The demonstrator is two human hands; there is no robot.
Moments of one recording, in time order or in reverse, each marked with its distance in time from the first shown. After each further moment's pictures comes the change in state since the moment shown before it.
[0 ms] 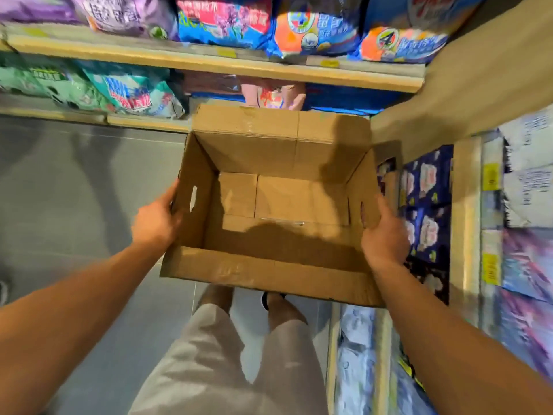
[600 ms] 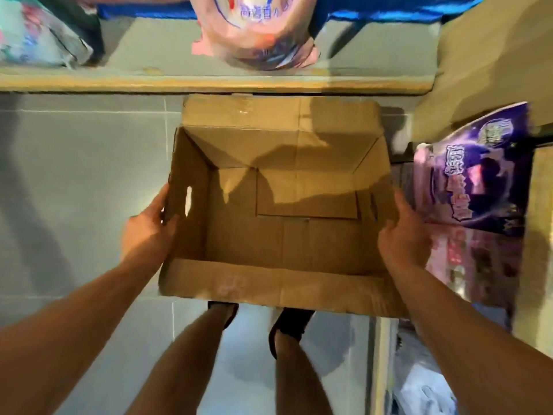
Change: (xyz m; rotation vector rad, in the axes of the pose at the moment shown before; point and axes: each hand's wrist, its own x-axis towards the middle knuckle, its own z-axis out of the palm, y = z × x) left_hand 0.214 -0.050 0.290 -0.025 -0.128 -0.116; right_hand 0.202 0.068 0.306 -0.049 -0.092 0.092
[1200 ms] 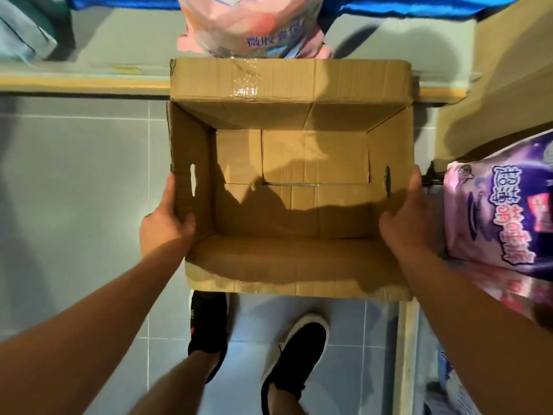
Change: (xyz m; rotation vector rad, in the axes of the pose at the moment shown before) left_hand 0.071 0.031 0.087 -0.045 0.125 0.000; right_hand 0.107 -0.014 0.067 0.107 -0.012 -0.083
